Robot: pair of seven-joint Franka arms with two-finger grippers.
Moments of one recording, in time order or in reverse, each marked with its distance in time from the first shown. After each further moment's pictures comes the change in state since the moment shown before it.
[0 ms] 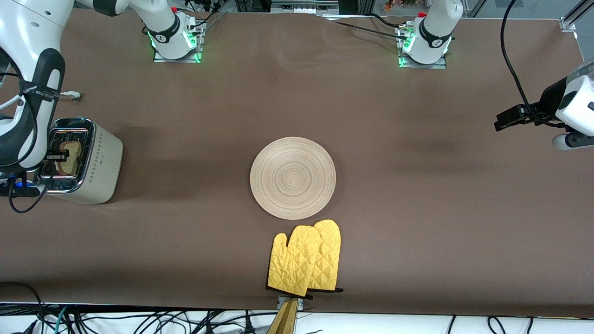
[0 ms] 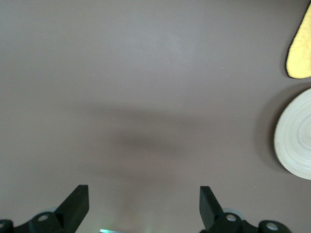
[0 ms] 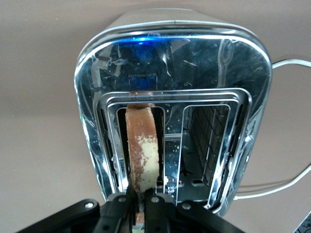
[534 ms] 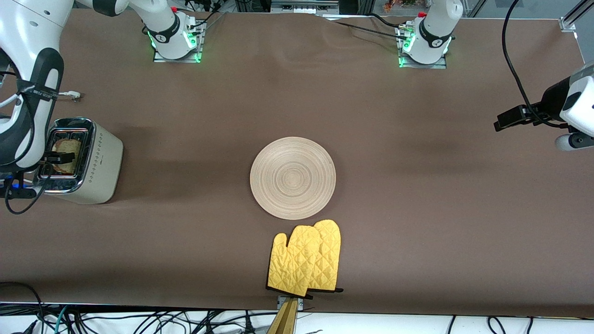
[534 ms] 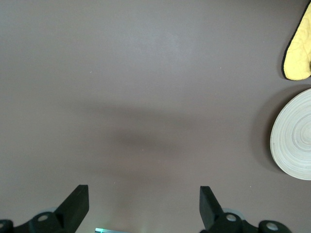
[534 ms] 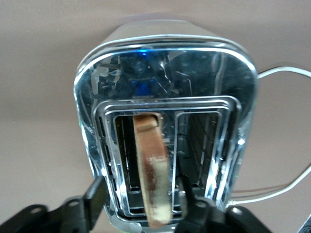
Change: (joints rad) left arm 0.013 0.000 0.000 -0.001 -0.009 0.000 -0.003; right arm -0.001 -0.007 -0.020 0.014 0.012 0.019 -0.002
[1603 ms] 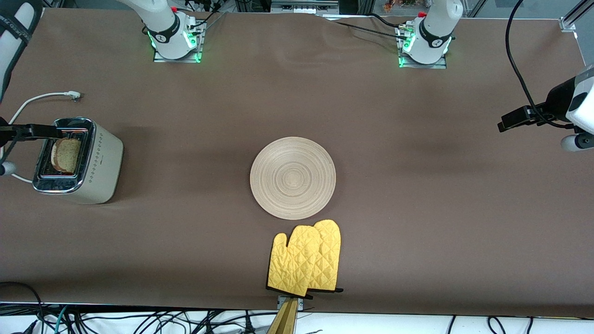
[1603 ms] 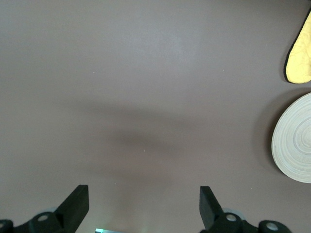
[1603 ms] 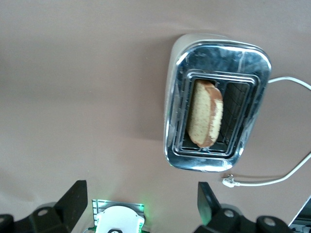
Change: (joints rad) left arm 0.011 0.000 0.001 0.000 0.000 0.003 0.000; right arm 0.086 -0.133 -0.012 0.217 0.005 -0.283 -0.006
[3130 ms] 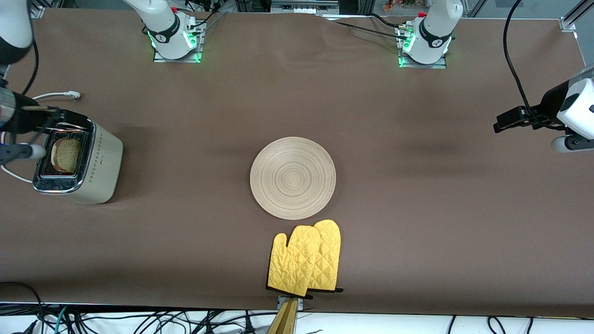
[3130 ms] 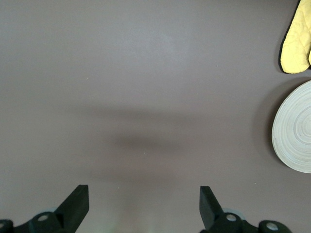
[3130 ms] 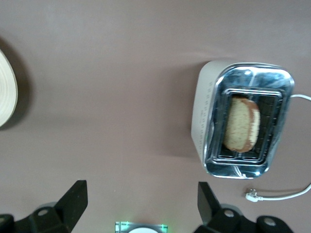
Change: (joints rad) left arm 0.000 0.009 -0.013 0.000 0.002 0.011 0.063; right arm -0.390 -0.324 0.776 -0.168 -0.292 0.170 0.369
